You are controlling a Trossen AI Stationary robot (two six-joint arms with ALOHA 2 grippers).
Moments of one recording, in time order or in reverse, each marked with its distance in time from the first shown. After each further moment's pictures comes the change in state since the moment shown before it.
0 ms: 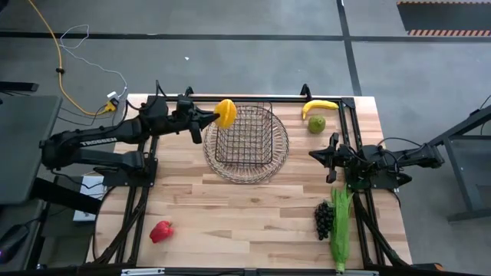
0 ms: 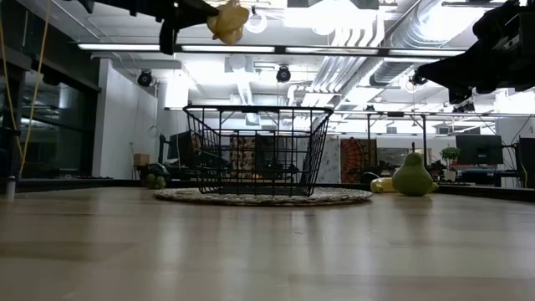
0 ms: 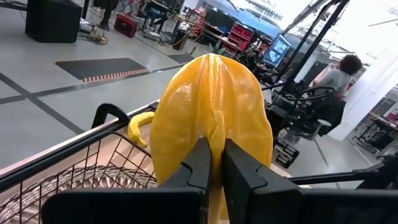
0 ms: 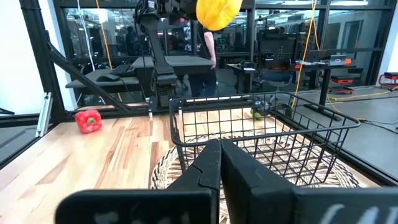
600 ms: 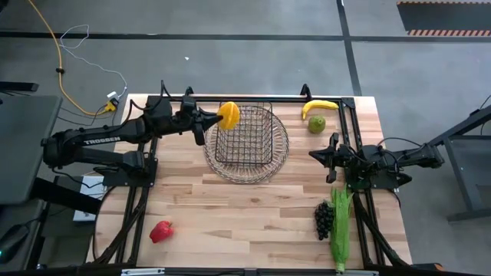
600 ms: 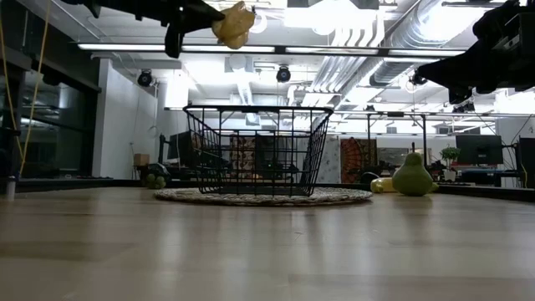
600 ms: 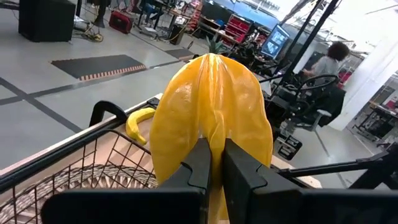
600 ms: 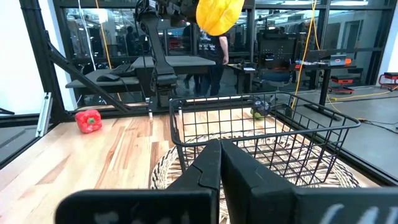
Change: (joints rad) left arm 0.002 0.037 0.000 0.022 0.034 0.034; right arm 0.000 0.000 0.000 0.000 0.000 0.000
